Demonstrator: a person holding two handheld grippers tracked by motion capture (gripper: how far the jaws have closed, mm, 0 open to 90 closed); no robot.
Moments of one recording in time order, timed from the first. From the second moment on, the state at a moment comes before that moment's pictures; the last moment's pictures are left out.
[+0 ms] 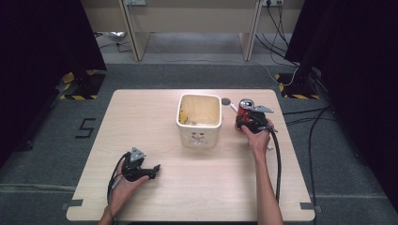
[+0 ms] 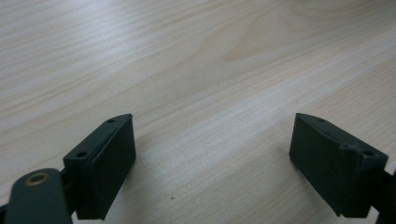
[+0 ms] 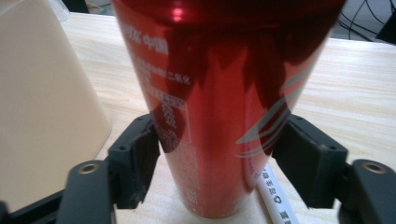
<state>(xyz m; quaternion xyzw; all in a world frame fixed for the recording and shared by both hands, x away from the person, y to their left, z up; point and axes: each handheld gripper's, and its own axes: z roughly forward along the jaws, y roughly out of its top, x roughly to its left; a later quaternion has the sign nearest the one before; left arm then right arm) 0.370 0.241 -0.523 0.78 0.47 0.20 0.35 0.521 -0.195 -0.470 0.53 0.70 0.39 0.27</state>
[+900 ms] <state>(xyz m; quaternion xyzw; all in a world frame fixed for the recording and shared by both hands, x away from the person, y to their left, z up) 0.370 0.241 -0.523 0.78 0.47 0.20 0.35 0.500 -0.191 -0.428 0.50 0.71 0.41 0.28</state>
